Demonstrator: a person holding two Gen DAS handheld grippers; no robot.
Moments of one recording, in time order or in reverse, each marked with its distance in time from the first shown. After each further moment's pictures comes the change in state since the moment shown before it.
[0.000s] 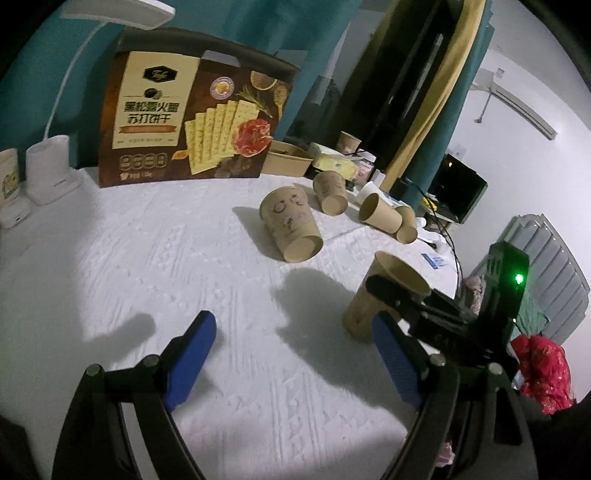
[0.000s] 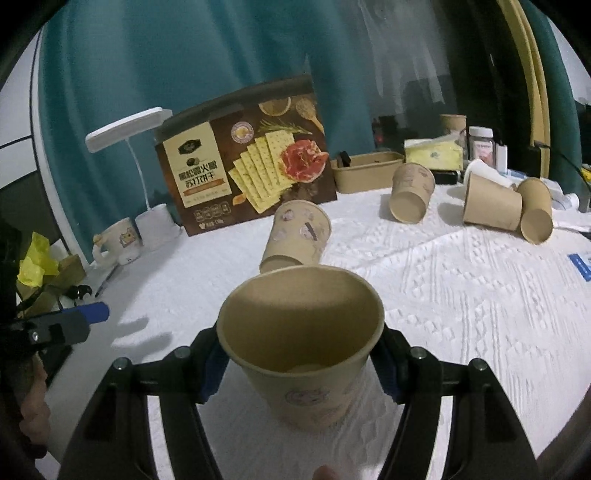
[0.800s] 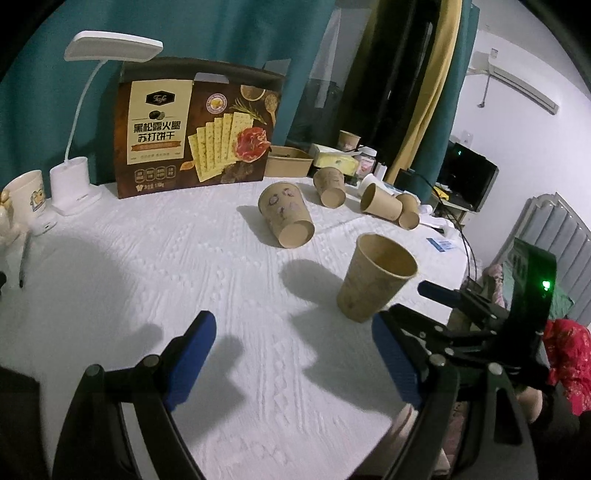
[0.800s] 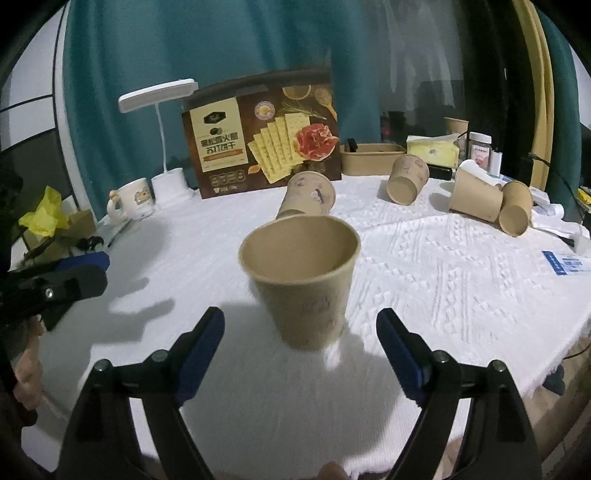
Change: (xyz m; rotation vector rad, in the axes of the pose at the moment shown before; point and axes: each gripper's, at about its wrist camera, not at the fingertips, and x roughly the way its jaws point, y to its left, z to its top) left arm -0.033 -0.041 -0.037 0.072 -0.037 0.106; right arm -0.058 0.012 -0.037 -0.116 0.058 -0.015
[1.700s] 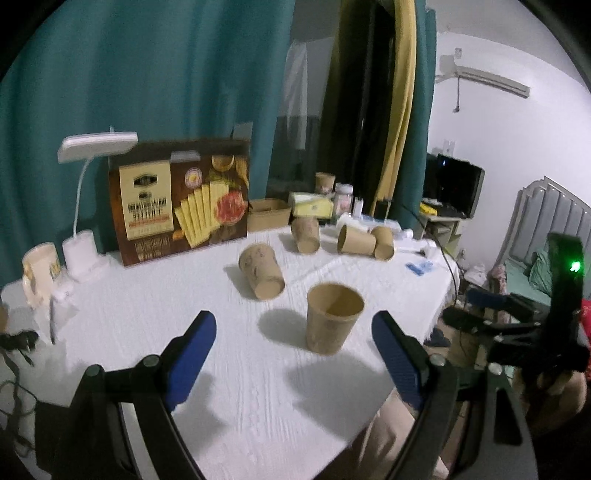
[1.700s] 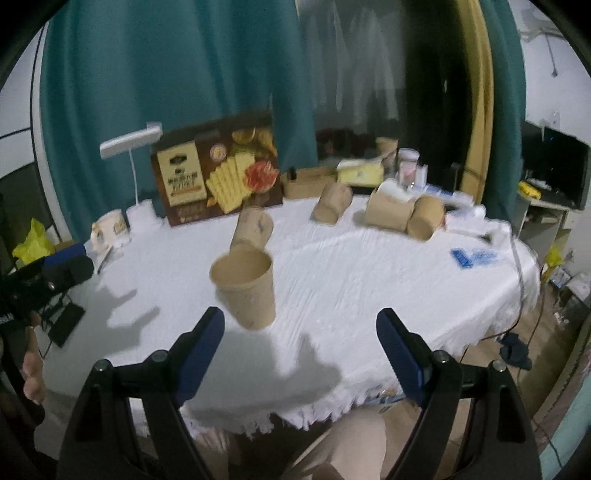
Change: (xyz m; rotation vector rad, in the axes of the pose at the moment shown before) left arm -0.062 -0.063 0.022 0.146 -0.175 0.033; right arm -0.127 -0.022 0.017 0.078 -0.064 -0.176
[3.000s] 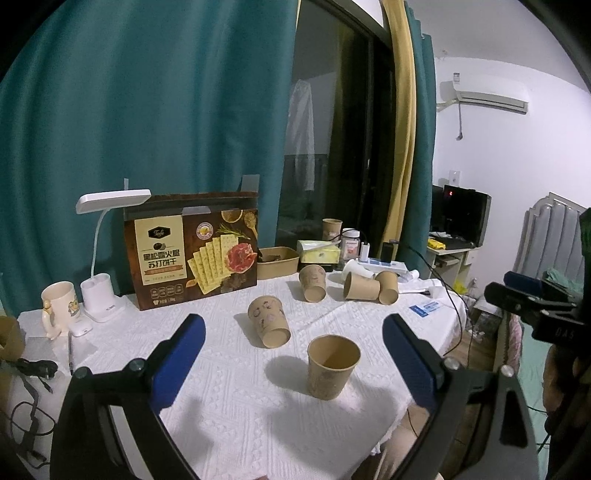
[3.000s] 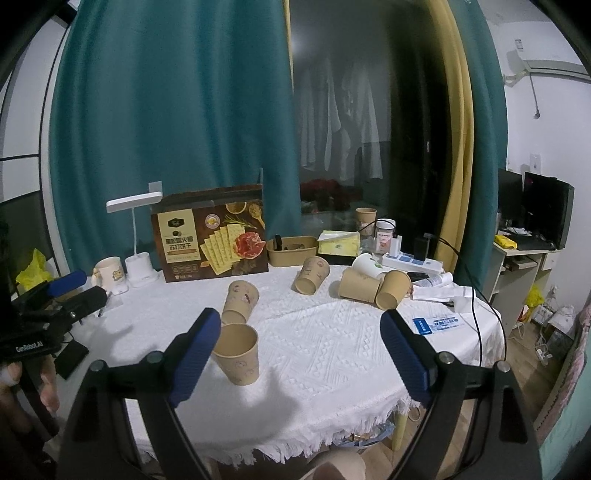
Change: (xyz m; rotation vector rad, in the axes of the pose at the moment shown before) left arm -0.025 -0.013 0.028 0.012 -0.139 0.058; right arm -0.068 -0.002 0.048 -0.034 -0.179 -0.063
